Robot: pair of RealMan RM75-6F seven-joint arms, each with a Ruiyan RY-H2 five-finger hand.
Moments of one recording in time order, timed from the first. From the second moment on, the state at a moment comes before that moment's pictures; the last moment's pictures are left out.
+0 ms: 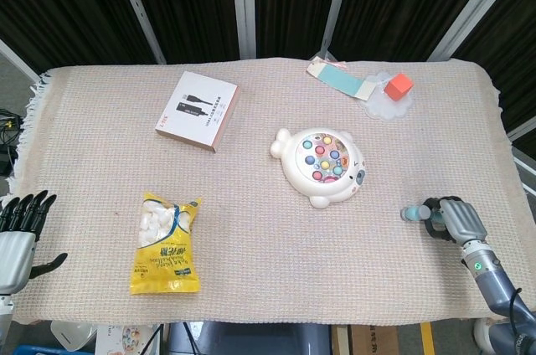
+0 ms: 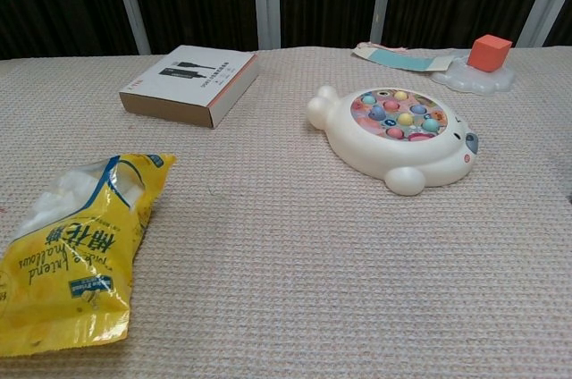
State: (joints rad) left arm -0.05 -1.17 -0.01 -1.61 1.55 1.52 0.16; right arm 0.38 -1.33 0.05 -1.12 -1.37 0.90 0.35
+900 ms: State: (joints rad) left arm -0.05 -1.18 -0.01 -1.60 1.53 1.51 0.15; right arm 0.39 -1.37 0.05 -1.07 -1.37 0.91 0.40
